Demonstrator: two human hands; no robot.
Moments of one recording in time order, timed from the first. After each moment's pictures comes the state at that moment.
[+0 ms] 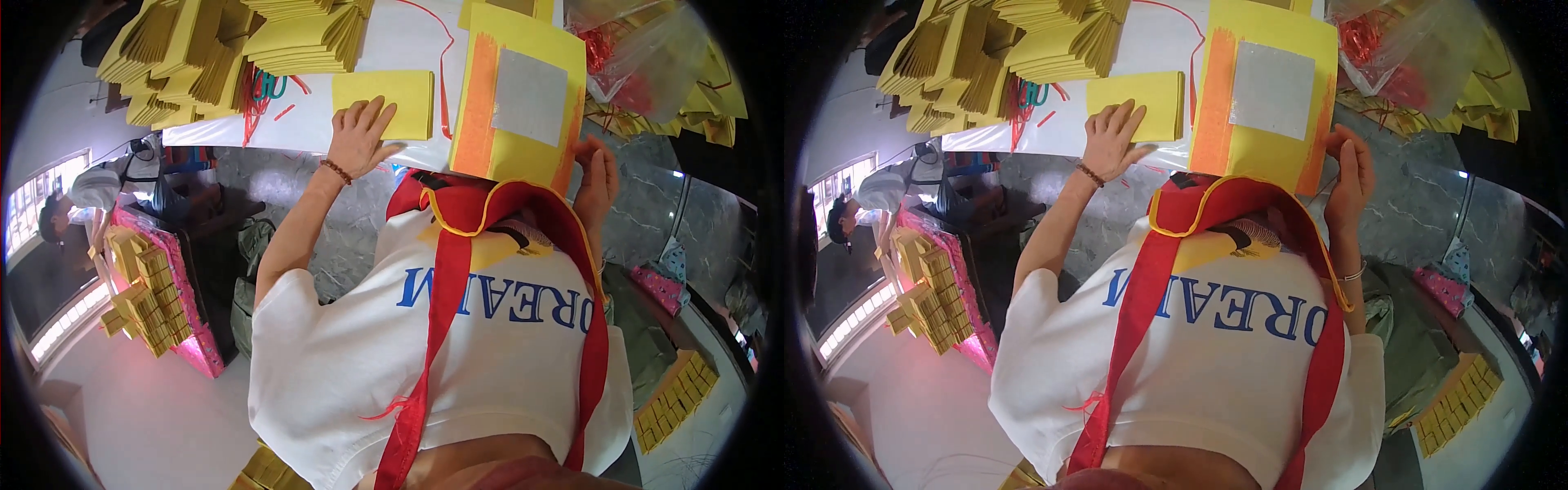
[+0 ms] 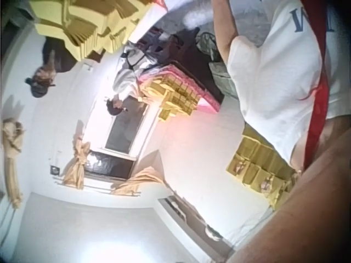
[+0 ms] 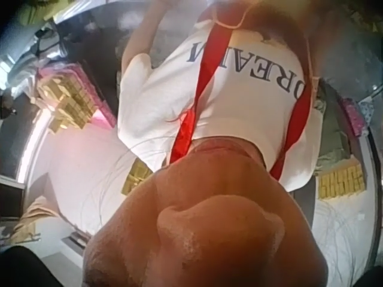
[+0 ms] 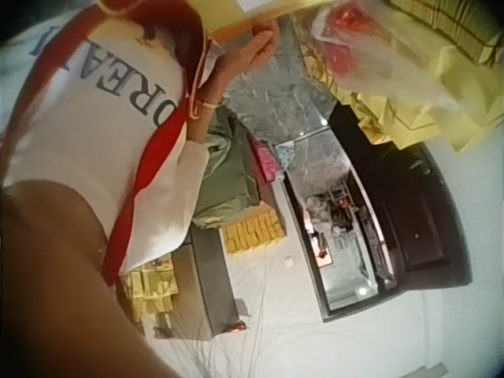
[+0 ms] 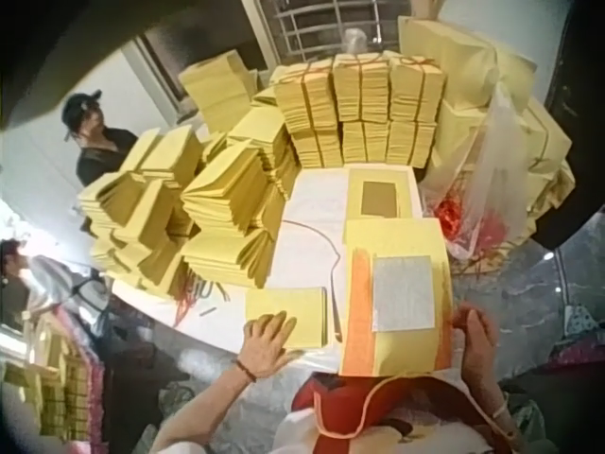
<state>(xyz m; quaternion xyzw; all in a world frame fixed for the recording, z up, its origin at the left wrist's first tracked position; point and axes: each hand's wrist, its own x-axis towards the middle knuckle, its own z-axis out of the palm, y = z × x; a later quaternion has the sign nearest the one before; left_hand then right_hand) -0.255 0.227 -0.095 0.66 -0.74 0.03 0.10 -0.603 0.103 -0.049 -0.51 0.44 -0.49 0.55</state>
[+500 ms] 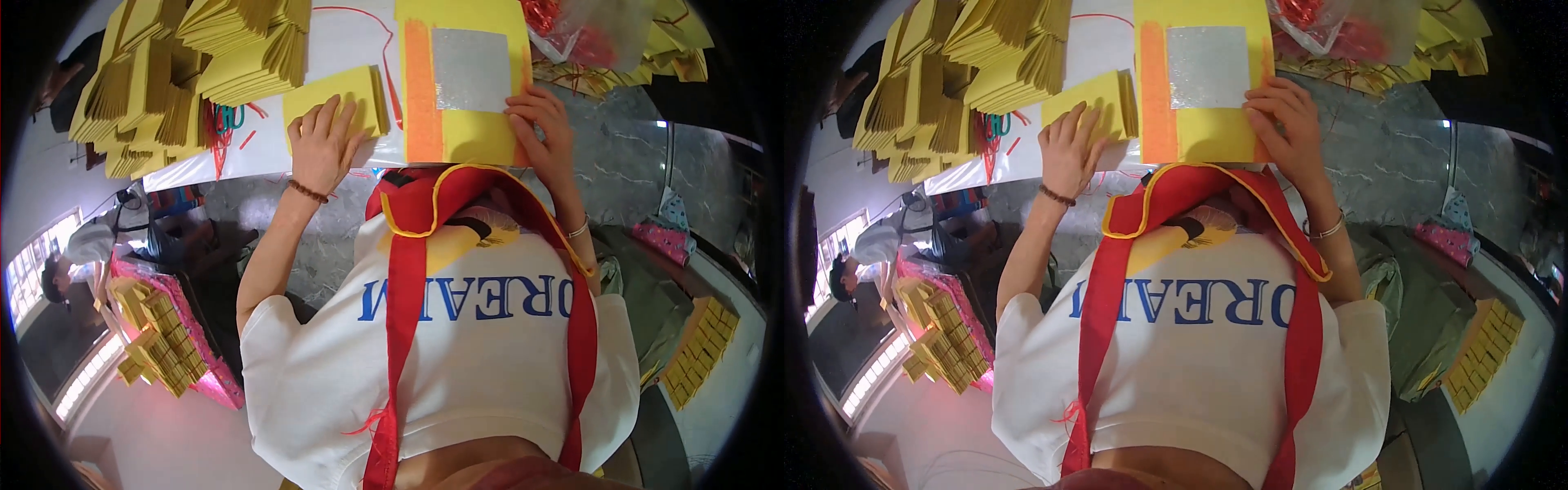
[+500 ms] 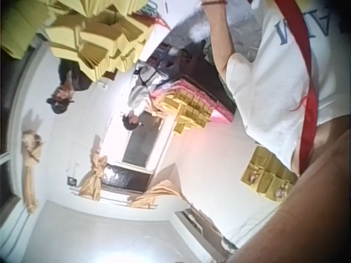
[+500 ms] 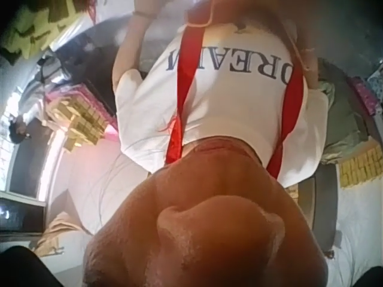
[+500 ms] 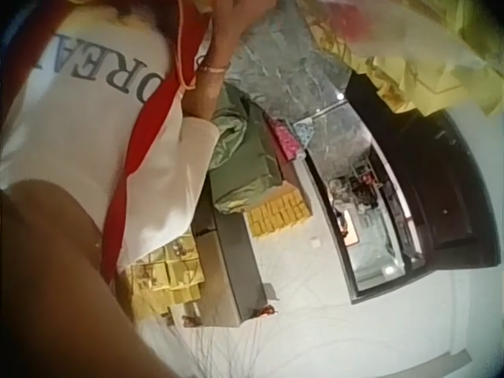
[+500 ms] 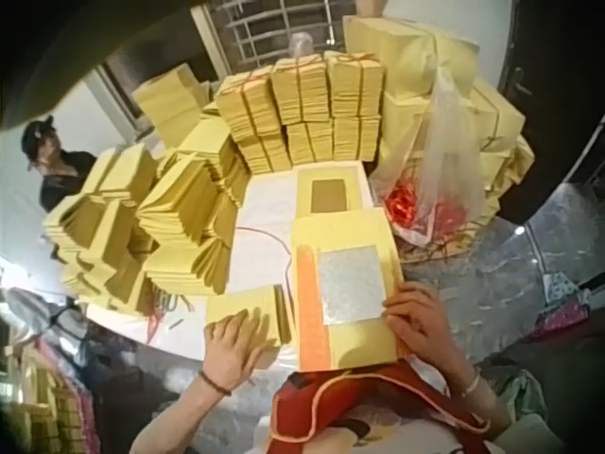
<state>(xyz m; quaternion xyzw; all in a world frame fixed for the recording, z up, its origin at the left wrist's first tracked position) -0.283 0.210 -0.044 0.64 -0.76 0.06 0.11 -0.597 0.092 -0.033 -0.83 0.35 -0.35 0.26</state>
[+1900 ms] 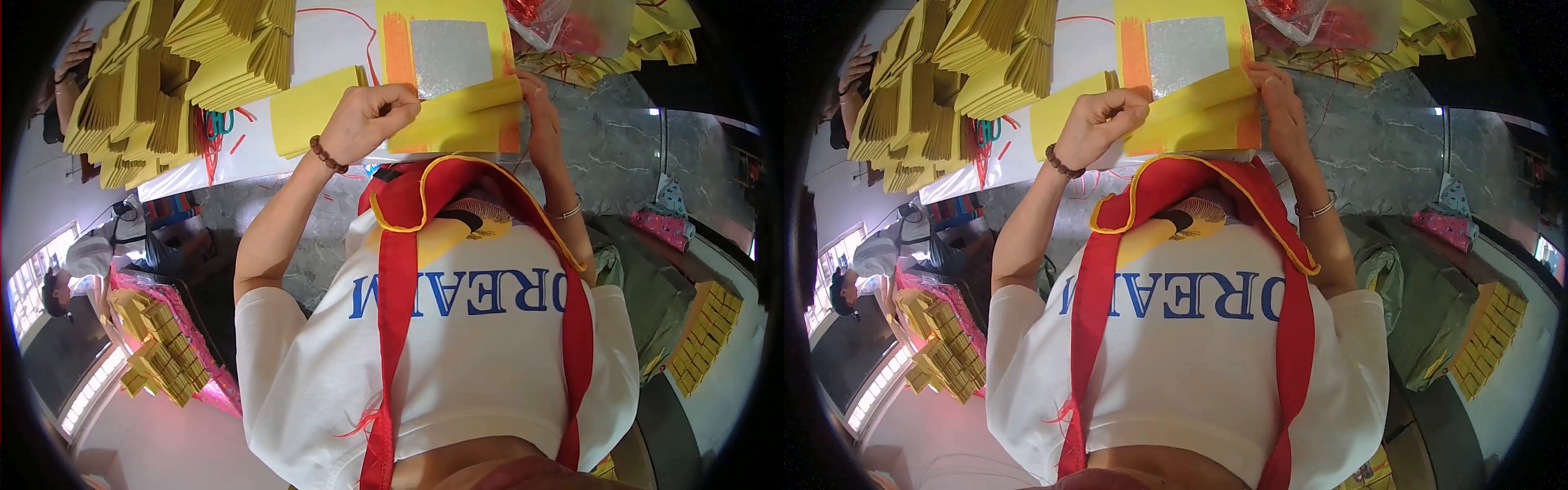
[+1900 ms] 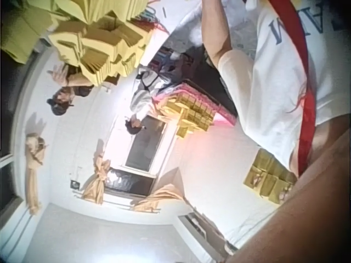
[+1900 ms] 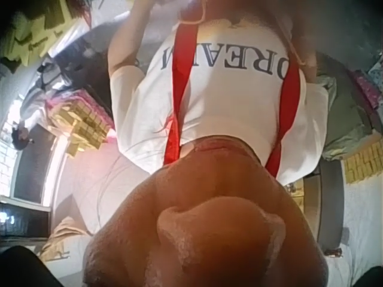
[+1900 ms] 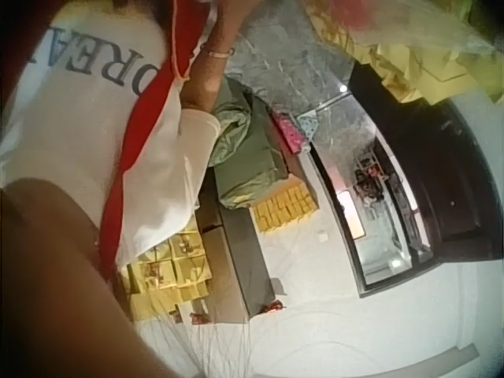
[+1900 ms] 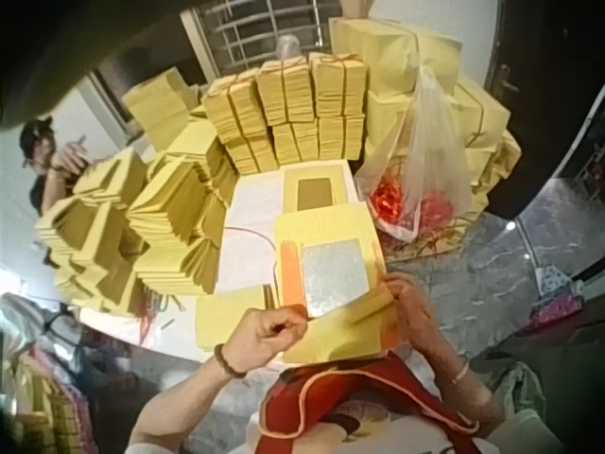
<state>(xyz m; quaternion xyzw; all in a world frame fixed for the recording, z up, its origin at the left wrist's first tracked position) -0.338 0.155 -0.002 0.56 -0.59 -0.50 0.30 -0.598 0.093 -0.047 -0.66 0.37 -0.43 0.48</state>
